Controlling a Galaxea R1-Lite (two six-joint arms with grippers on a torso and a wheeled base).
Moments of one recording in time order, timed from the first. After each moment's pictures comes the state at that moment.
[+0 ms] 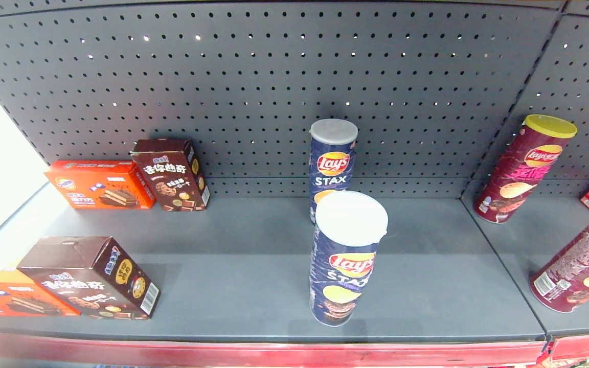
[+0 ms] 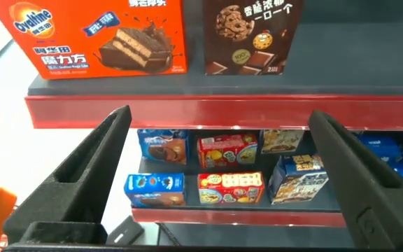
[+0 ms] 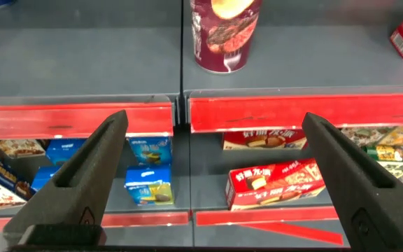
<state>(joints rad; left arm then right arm) 0.00 0.00 0.00 0.00 0.03 0.01 0.00 0.01 0.00 0.00 -0.05 0.00</state>
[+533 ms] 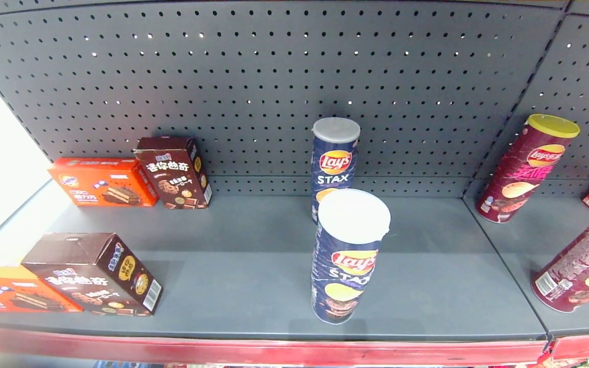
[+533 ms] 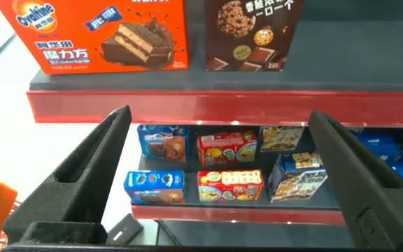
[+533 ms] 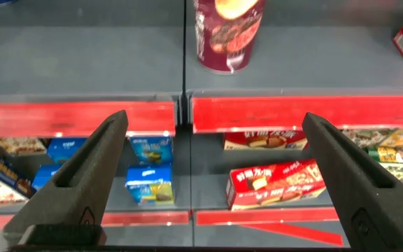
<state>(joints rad) 0.00 0.00 0.00 0.00 0.03 0.01 0.00 0.01 0.00 0.00 -0.05 0.00</state>
